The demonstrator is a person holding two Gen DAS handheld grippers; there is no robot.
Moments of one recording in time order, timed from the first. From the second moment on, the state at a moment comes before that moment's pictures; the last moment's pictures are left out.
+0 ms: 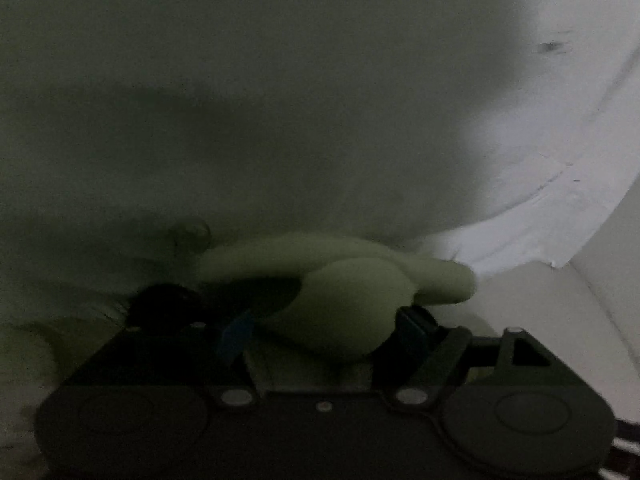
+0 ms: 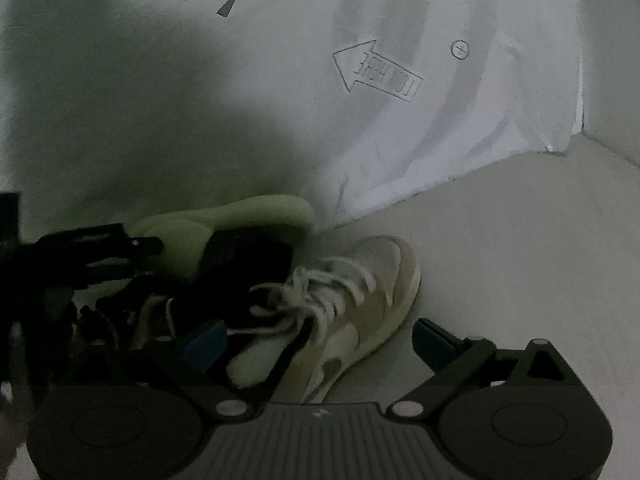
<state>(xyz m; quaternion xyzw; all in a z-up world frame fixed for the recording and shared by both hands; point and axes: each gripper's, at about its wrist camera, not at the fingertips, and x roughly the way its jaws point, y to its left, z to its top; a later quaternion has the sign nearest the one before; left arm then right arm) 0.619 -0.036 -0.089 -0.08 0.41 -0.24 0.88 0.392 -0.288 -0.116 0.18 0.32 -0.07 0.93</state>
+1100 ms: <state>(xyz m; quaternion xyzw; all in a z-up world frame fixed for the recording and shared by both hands) 0.314 0.063 0.087 -0.02 0.35 -0.45 0.82 0.224 -0.306 -0.043 0.19 0.23 -0.12 0.95</state>
